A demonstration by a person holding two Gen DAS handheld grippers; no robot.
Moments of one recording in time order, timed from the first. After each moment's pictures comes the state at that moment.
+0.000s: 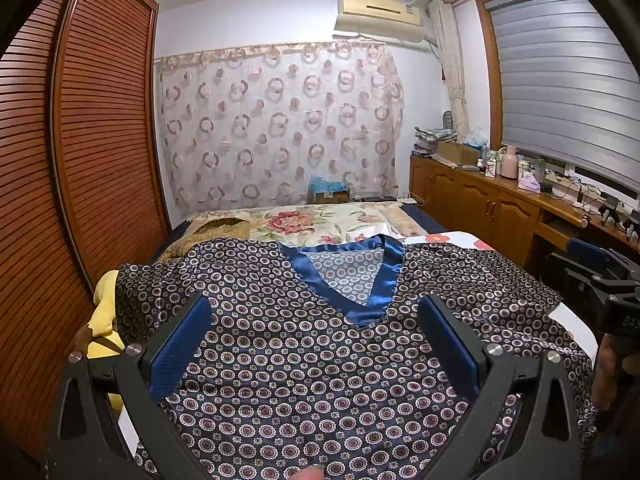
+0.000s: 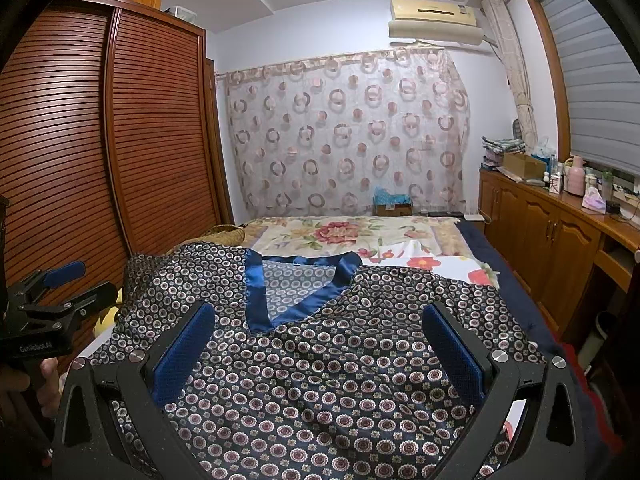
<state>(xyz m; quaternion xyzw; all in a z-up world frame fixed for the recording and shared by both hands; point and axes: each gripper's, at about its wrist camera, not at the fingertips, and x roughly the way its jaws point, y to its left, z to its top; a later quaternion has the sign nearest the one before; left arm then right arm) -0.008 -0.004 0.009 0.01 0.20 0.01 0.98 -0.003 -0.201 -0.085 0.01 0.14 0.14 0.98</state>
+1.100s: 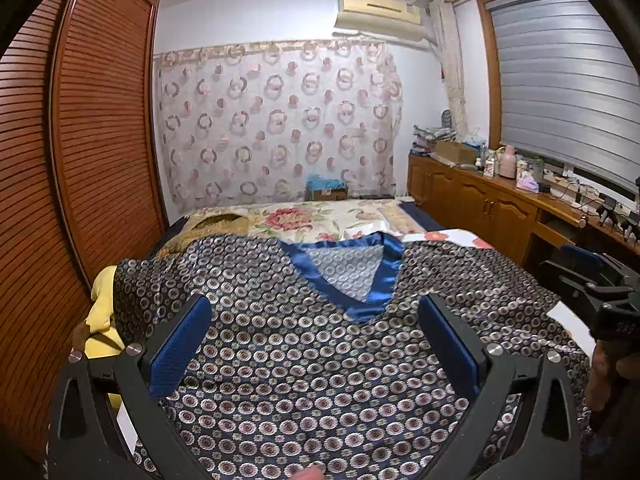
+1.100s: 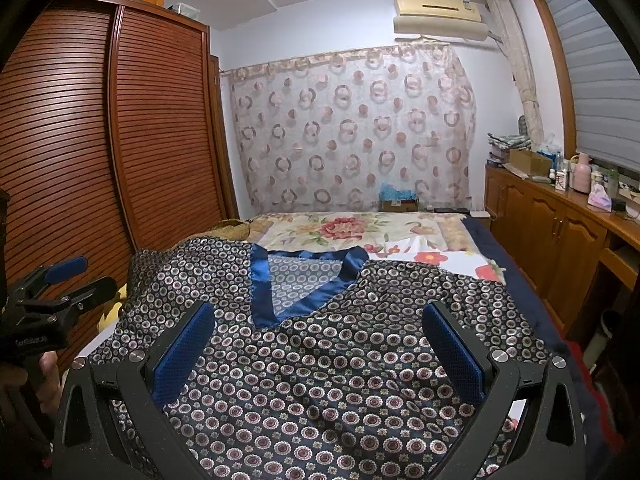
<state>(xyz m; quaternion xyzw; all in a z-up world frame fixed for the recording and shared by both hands) -0.008 -0.002 0.007 0.01 0.20 0.01 0.98 0.004 -0.201 -0.093 0.01 0.15 0.15 0.98</state>
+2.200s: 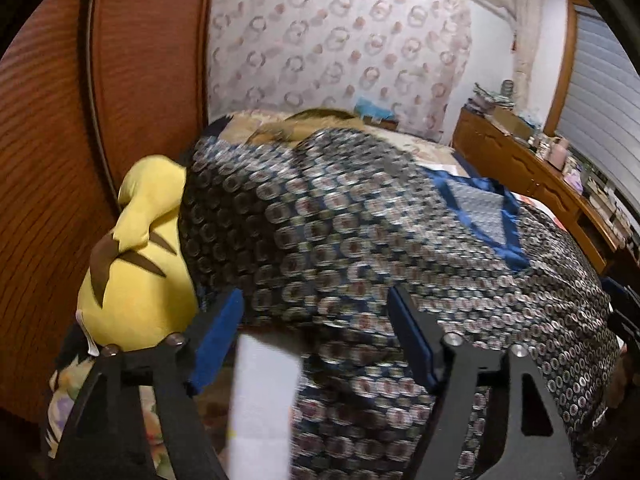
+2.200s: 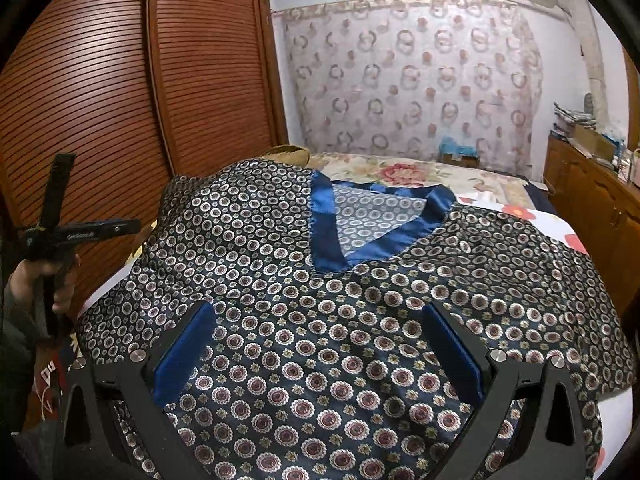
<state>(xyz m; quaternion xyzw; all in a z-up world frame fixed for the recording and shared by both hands) 0.052 0.196 -0.075 -0.10 0.35 0.04 0.93 0.067 -0.152 -0.123 -0.04 0.24 0.25 0.94</state>
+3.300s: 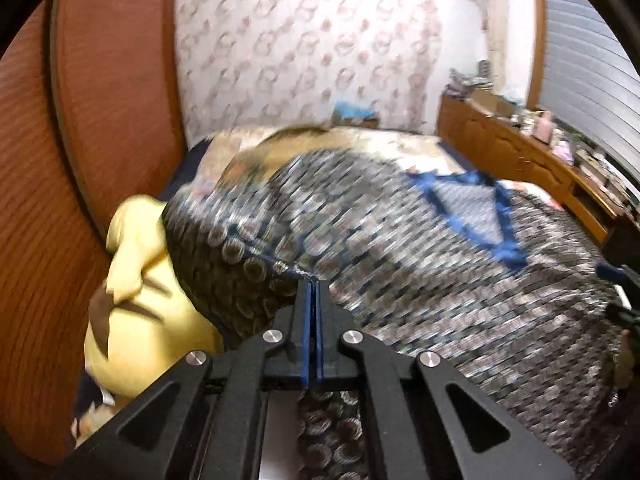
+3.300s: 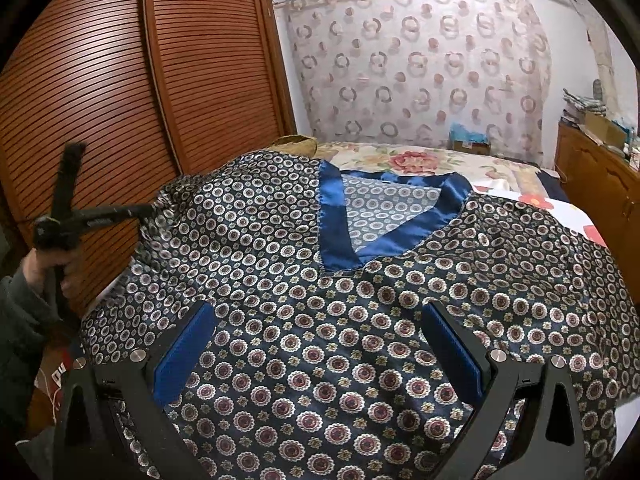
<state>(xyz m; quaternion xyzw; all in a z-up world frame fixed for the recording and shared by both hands) 0.080 0.173 -0.046 -0.02 0.33 0.00 0.94 0.091 -0.149 -0.127 -0.03 0.25 0.26 0.93</state>
